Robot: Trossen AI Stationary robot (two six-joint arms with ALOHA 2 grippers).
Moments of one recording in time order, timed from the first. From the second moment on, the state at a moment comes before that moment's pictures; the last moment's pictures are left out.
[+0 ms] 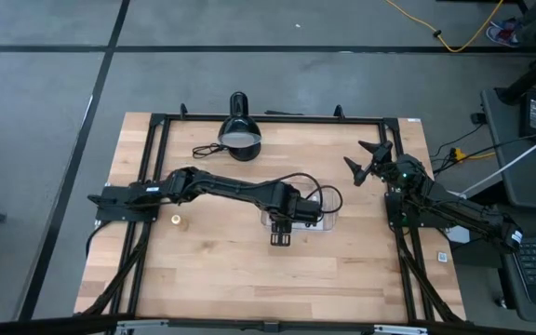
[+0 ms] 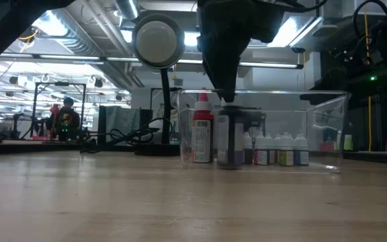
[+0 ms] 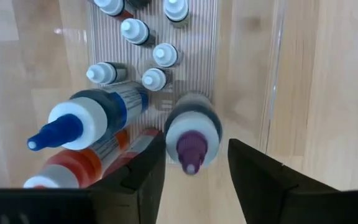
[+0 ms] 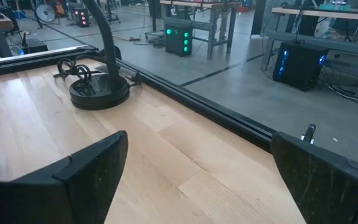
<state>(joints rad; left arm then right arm) -0.14 2.36 2.31 -1.35 -0.13 -0.12 -0.56 0.21 0.01 0.05 0.18 0.02</state>
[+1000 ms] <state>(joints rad) -0.14 2.14 2.31 -1.47 -0.22 -0.43 -0.56 0.21 0.01 0.05 0.18 0.02</state>
